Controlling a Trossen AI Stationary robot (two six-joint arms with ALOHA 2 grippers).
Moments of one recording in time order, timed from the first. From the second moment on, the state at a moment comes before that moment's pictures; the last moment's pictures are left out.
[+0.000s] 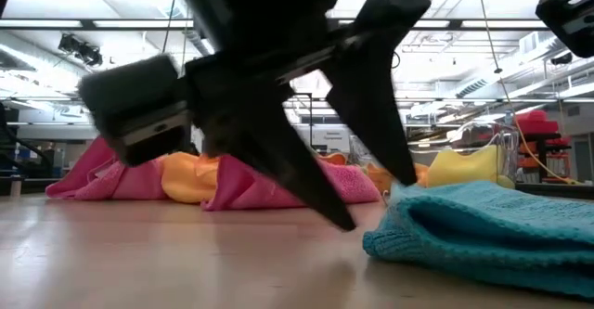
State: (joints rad) left arm -0.47 2.16 1.49 -0.26 -0.18 0.77; right arm 0.85 1.58 0.89 -0.25 0.32 0.50
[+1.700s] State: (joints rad) left arm -0.38 2.10 1.49 -0.15 0.14 -0.50; right arm 0.81 1.59 0.97 -0.19 0.37 0.75
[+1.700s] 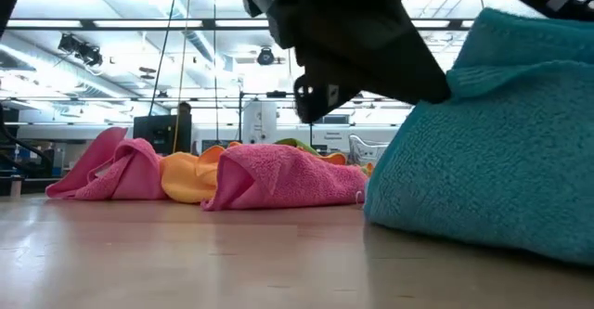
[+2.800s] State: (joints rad) left arm -0.30 2.10 1.49 -0.30 0.13 -0.96; right arm 0.87 1.88 0.98 -0.02 0.49 0.79
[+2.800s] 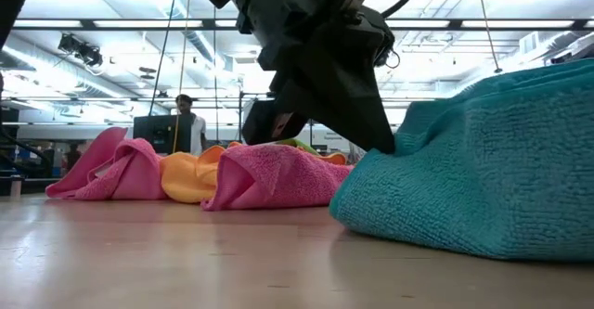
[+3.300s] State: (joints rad) left arm -0.30 2.10 1.49 -0.31 0.12 -1.00; right arm 0.80 1.92 1.05 -0.02 0.65 0.73
